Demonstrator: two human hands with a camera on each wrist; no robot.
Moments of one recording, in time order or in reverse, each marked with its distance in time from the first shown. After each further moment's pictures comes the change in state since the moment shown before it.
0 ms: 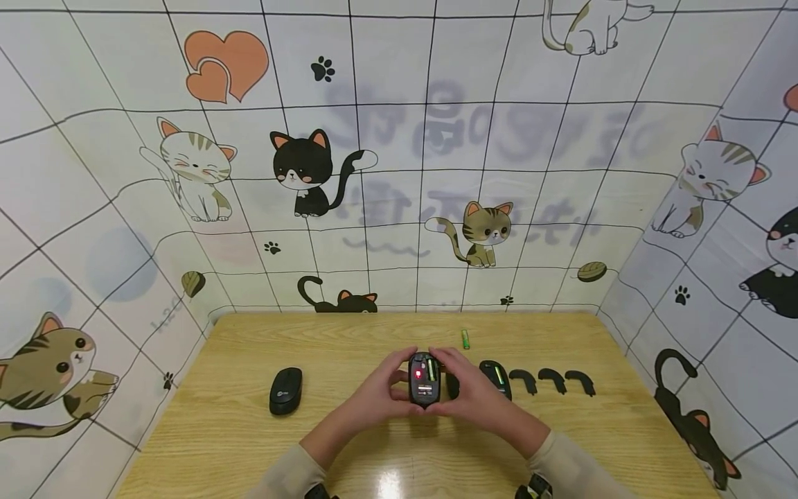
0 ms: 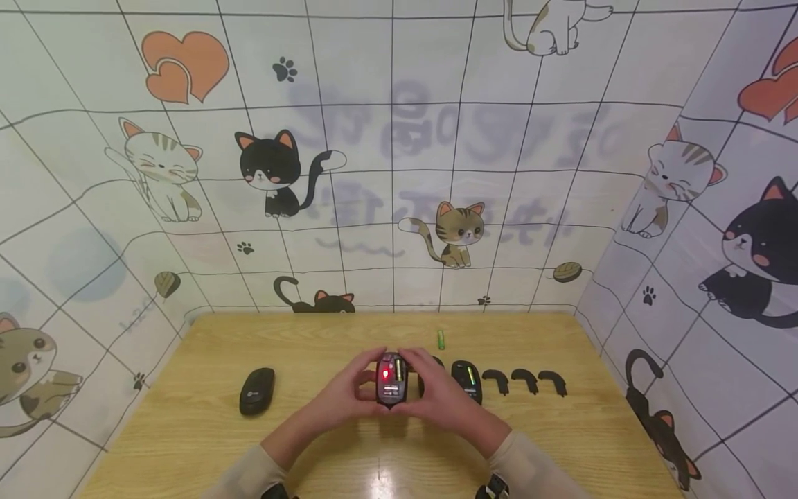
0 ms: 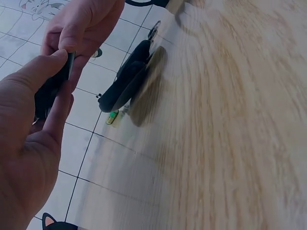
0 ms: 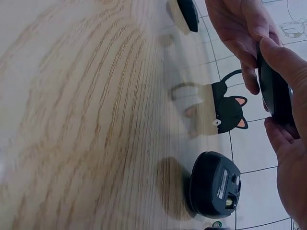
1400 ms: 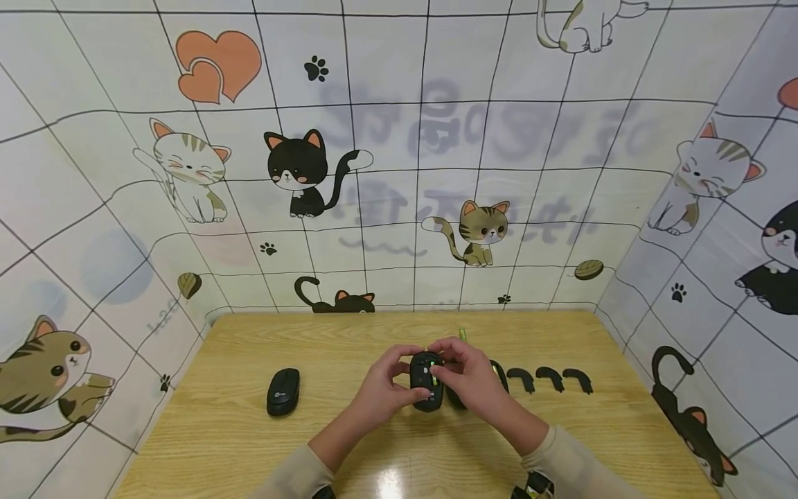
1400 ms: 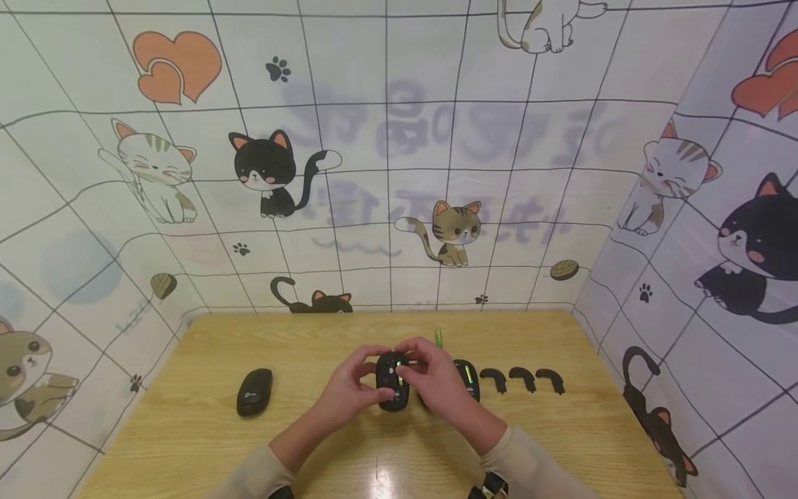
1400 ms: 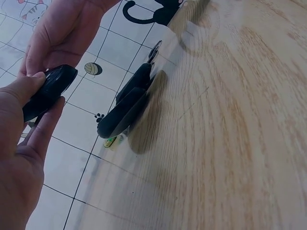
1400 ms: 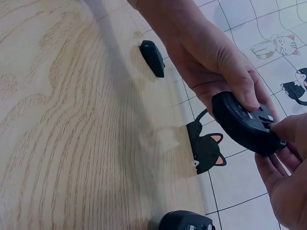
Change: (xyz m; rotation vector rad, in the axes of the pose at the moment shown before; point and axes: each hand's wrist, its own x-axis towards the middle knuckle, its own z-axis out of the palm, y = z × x) left_hand 0.008 0.016 0.020 0.001 0.161 0.070; right_hand 0.006 -0.039 -0.009 0.264 0.226 0.130
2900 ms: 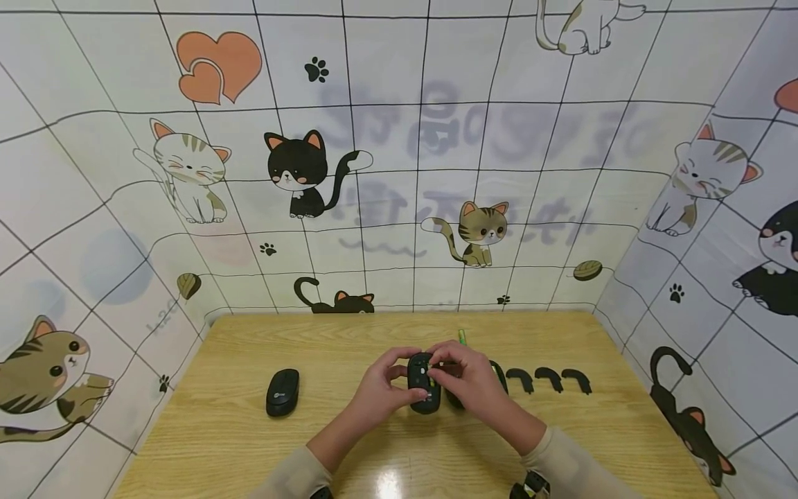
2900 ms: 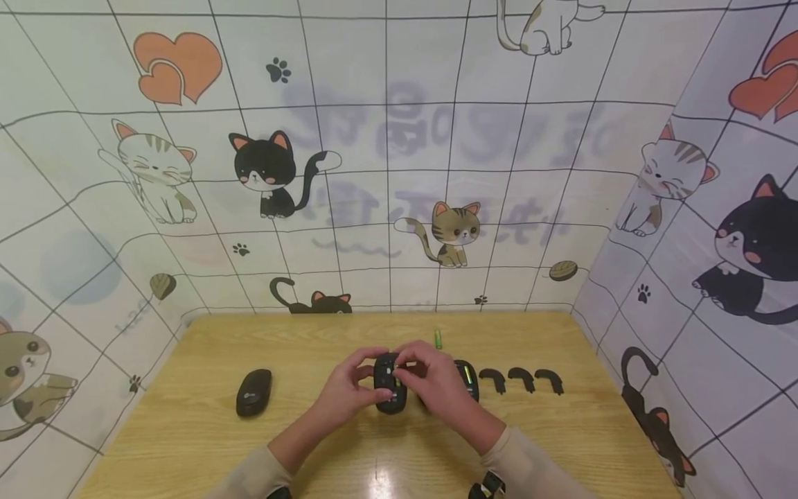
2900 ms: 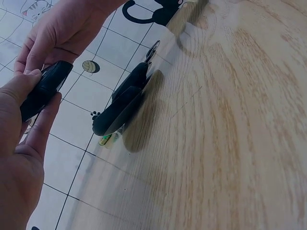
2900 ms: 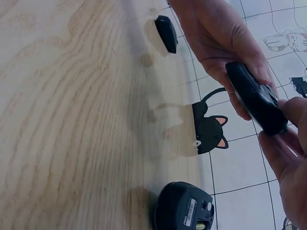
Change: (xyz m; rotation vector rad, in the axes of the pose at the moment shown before) left_hand -0.001 -0.007 -0.004 -0.093 -0.004 -0.009; right_hand 0.001 0.013 -0.001 -0.082 -0.013 -0.159
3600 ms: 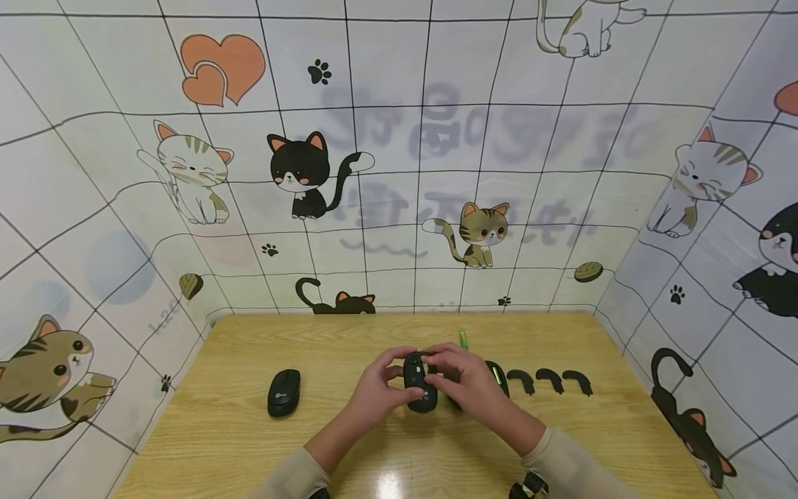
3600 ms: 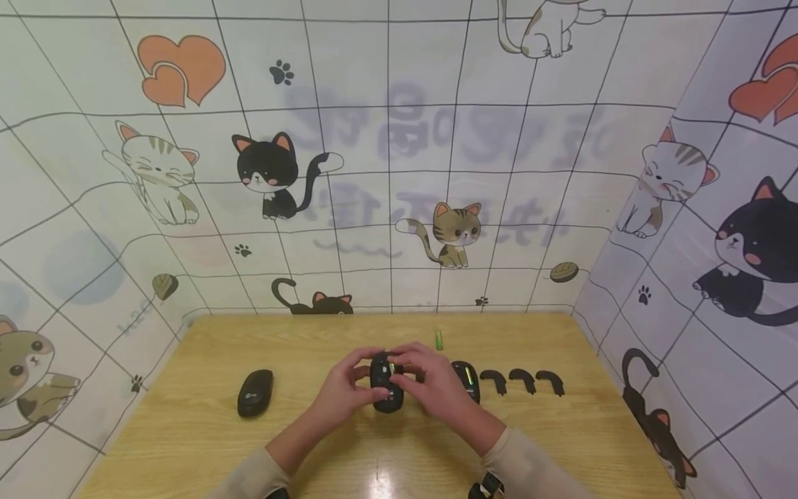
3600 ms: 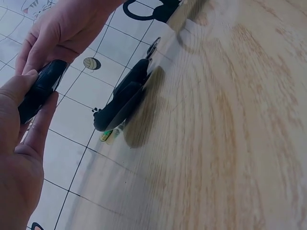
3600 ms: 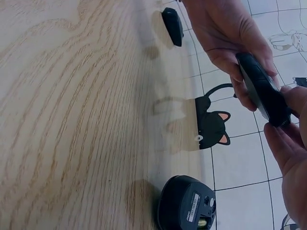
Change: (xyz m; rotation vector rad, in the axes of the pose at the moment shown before) left_hand -0.004 -0.003 -0.005 -0.028 0.022 -0.007; right_hand 0.000 0.006 0.001 -0.028 -0.060 -0.094
